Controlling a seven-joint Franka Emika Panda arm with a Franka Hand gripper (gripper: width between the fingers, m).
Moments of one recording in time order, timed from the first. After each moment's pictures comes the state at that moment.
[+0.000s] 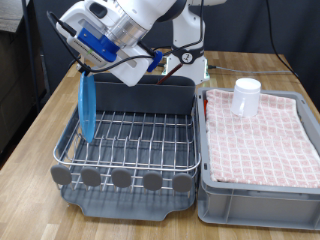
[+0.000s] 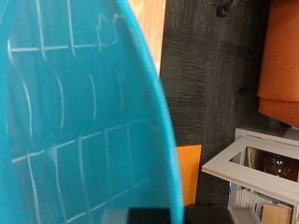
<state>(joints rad) 0.07 0.04 -0.37 -2.28 -1.08 2.41 1.15</state>
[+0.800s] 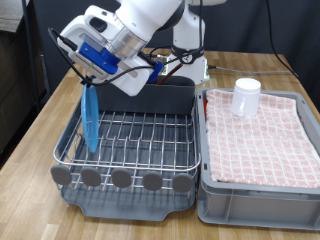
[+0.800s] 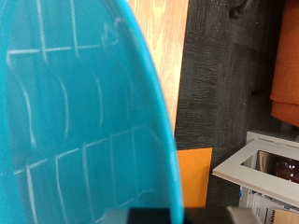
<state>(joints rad) 0.07 0.08 -0.38 -2.28 -1.07 2.46 1.16</state>
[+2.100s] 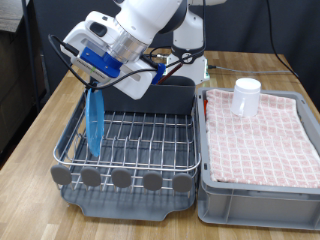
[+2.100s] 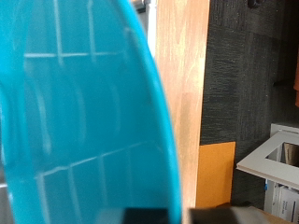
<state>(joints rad) 0.07 0.09 -0.38 -2.29 -0.99 2.48 1.17</state>
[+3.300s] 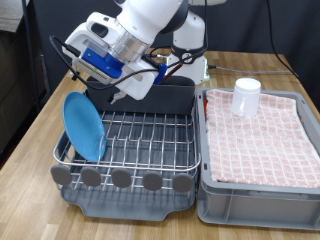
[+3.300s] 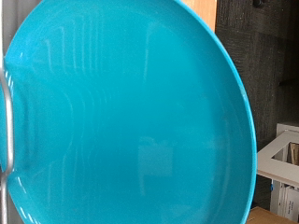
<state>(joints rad) 0.07 0.09 -0.37 -2.30 -0.98 2.48 1.17</state>
